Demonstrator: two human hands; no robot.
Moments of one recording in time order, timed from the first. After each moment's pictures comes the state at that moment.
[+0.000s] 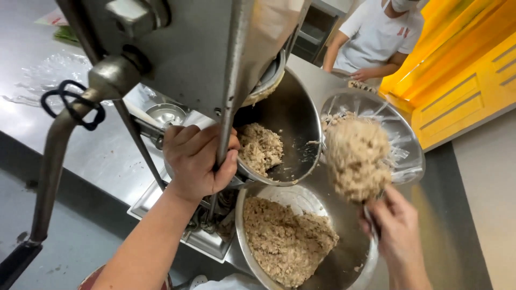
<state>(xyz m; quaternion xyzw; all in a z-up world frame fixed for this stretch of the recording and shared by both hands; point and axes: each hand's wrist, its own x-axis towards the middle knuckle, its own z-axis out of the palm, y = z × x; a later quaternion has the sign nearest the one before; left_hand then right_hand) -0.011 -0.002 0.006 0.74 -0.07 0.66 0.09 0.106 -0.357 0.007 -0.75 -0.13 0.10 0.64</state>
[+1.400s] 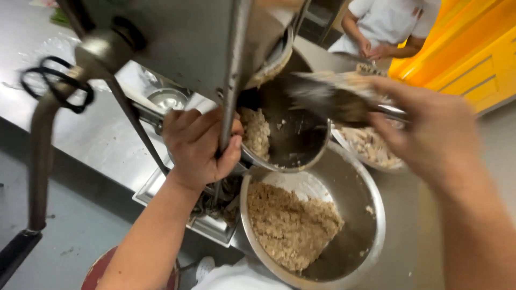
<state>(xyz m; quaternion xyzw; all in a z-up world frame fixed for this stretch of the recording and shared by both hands) -0.009 0.000 0.003 0.74 -0.07 0.66 0.08 0.153 -0.278 0.132 -0.90 -0.39 -0.20 0.04</state>
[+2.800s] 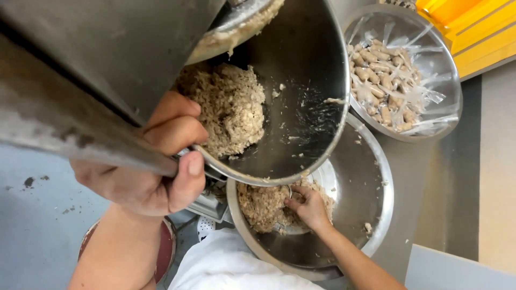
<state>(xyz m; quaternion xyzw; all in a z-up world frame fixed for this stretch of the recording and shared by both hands) 0.015 0.002 -0.010 0.76 -0.11 0.62 0.16 0.131 -0.331 -0.280 -0.88 -0.05 0.33 0.34</state>
